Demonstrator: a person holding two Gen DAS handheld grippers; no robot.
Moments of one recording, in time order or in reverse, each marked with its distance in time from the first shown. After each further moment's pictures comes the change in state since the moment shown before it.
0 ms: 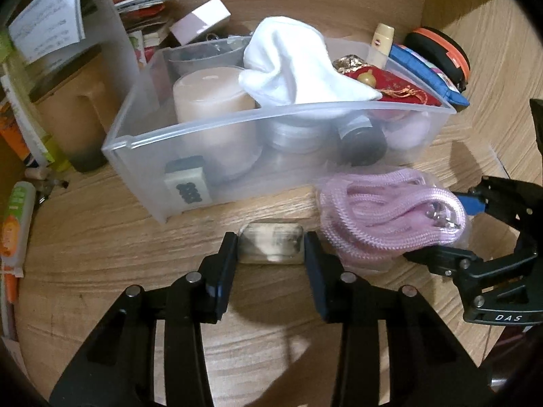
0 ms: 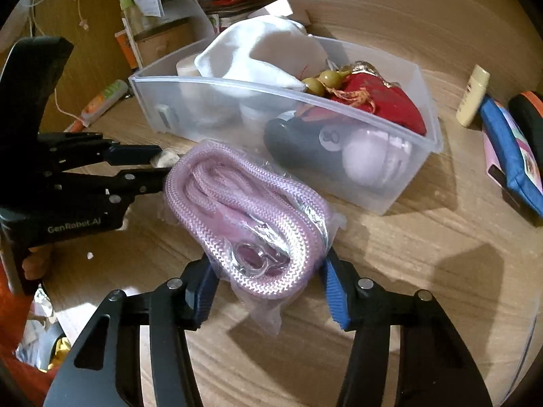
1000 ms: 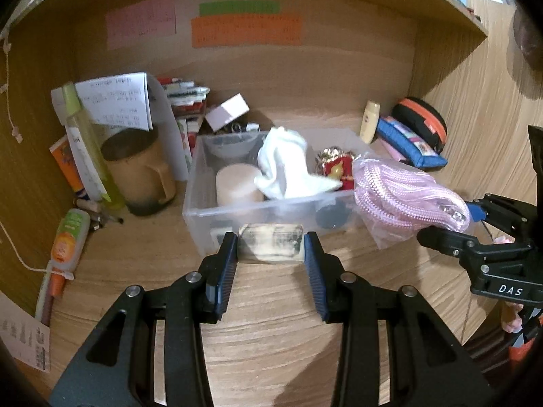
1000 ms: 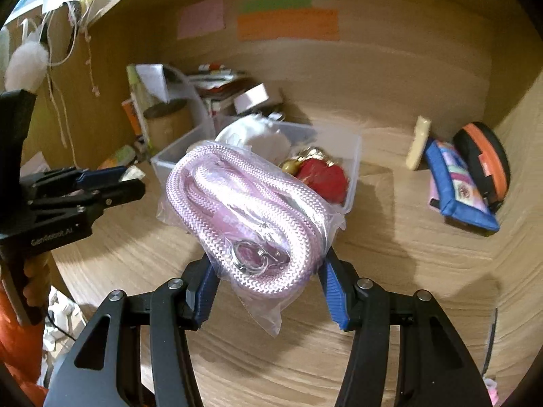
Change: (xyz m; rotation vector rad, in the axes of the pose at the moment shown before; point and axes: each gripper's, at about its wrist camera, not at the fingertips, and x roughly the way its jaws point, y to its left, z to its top) left arm -0.097 -0.022 0.007 -0.042 -0.260 0.059; right arm -0.087 -0.004 0.010 0.061 -0.239 -0.069
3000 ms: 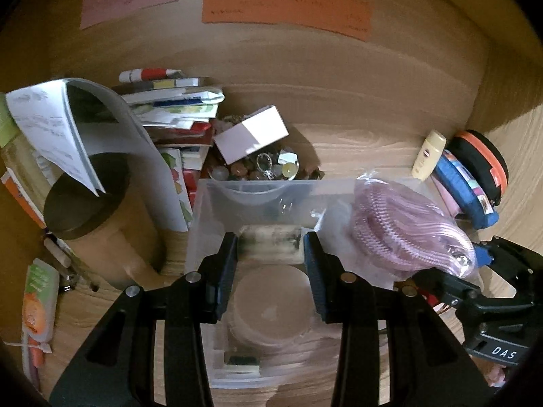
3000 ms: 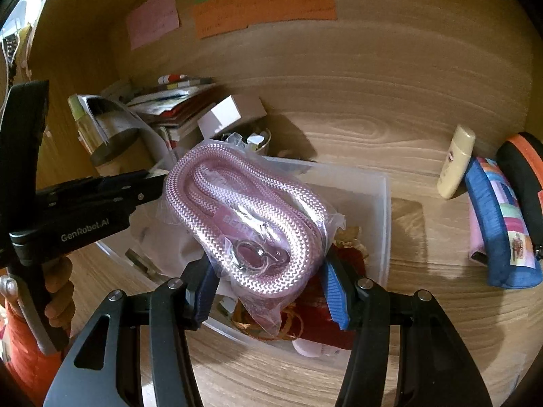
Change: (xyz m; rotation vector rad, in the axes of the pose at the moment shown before) left arm 0.126 0.044 0.077 -0.095 0.062 0.028; right arm 0.105 -0.028 0.068 0.084 0.033 0.034
